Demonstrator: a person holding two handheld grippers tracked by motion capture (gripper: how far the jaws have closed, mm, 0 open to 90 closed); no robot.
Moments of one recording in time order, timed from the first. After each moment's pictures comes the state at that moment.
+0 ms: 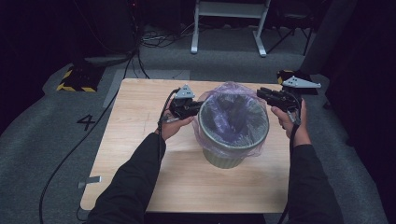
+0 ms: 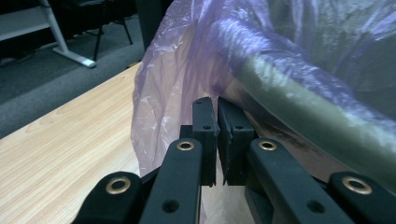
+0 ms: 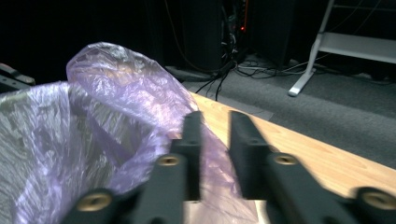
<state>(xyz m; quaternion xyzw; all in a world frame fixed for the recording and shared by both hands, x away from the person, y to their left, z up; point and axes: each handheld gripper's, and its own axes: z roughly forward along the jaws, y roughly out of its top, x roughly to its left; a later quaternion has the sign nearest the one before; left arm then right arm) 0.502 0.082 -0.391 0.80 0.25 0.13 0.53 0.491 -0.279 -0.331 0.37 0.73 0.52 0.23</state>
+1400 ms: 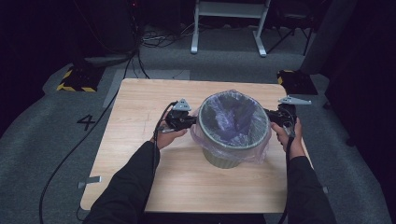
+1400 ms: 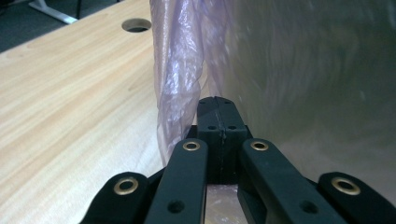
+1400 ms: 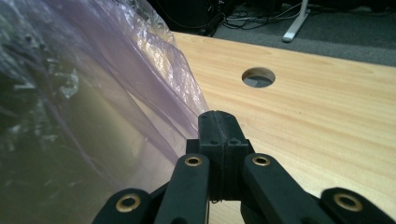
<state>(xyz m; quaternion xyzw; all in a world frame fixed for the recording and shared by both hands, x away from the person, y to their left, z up) 0.489 0.099 -0.438 0.84 0.25 0.09 0.48 0.493 -0.301 -0.412 0.45 0.74 0.47 0.18</state>
